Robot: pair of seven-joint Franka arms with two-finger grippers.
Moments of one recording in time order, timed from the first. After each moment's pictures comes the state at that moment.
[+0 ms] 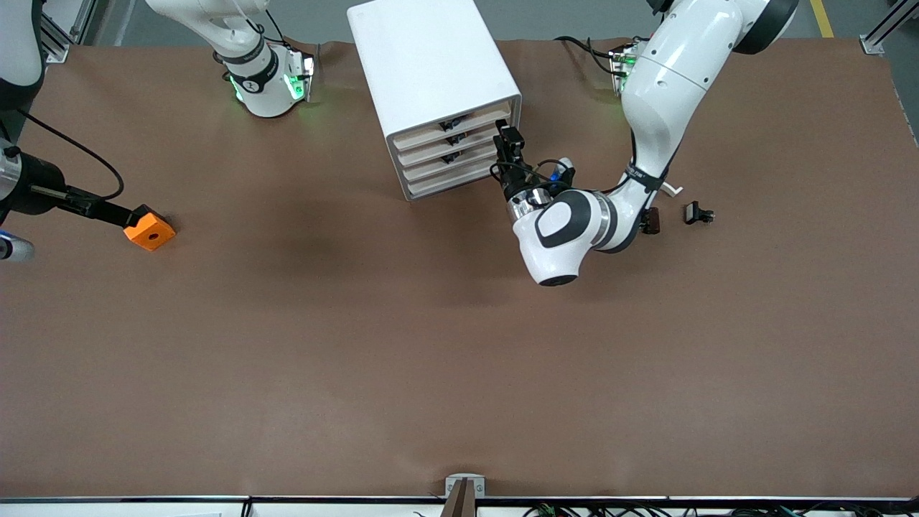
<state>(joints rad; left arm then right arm) -0.45 0.74 -0.15 -1.58 -0.88 1.17 -2.16 0.03 0.10 -0.10 -1.58 0.07 1.50 0.31</state>
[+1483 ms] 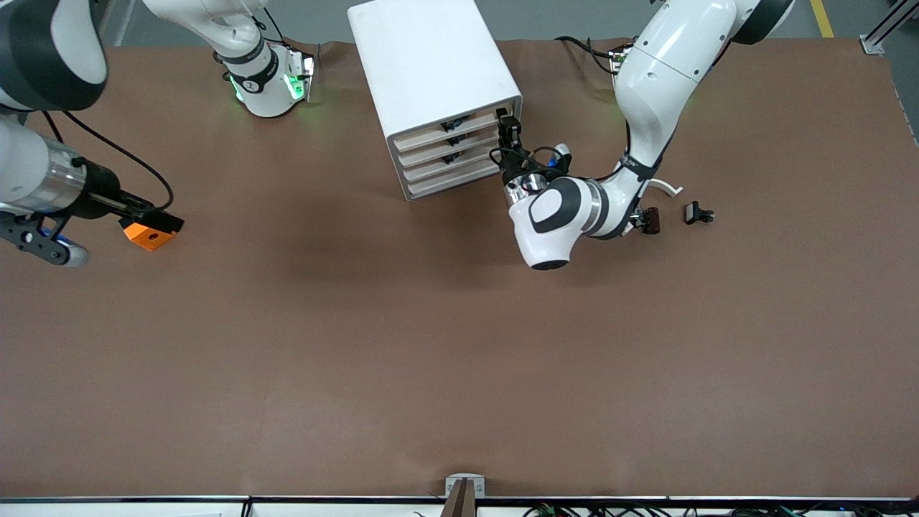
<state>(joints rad) -0.46 0.71 -0.15 -1.66 -0.88 1.17 -2.18 0.17 0.12 -0.10 -1.58 0.07 1.53 0.54</state>
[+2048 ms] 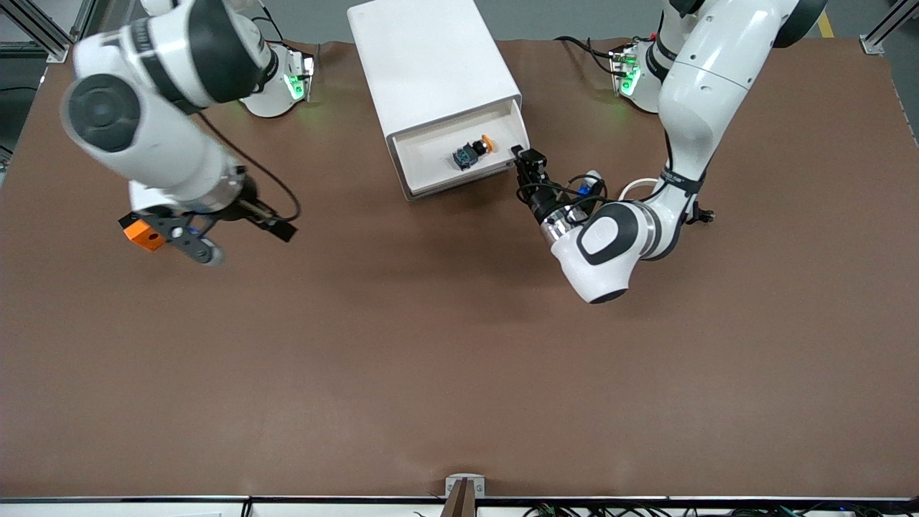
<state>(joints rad) -0.32 0.71 -0.14 -1.59 -0.90 1.23 -2.18 0.49 0.19 -0.09 -1.58 0.07 1.65 1.03</state>
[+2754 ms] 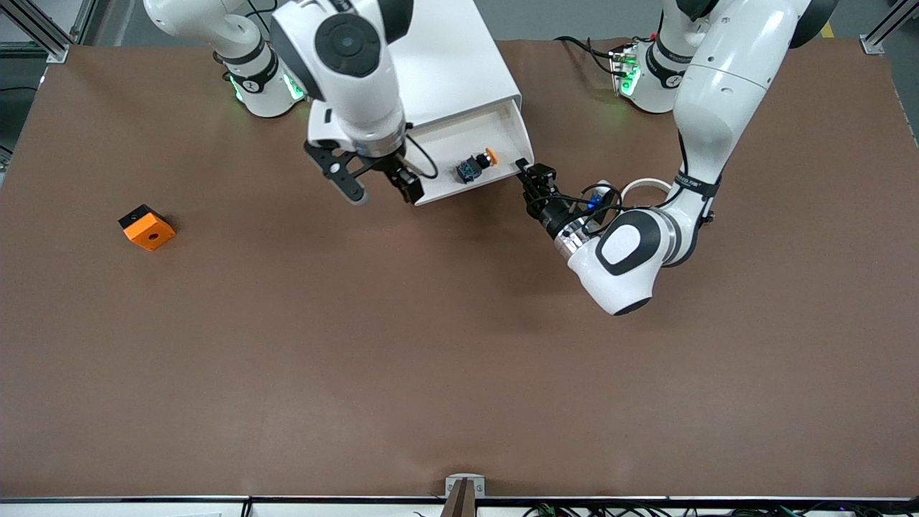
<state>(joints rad) -0.28 0.71 -0.14 -1.56 -0.90 1.25 -2.17 0.83 0.25 -0.09 -1.57 0.07 1.72 1.59</state>
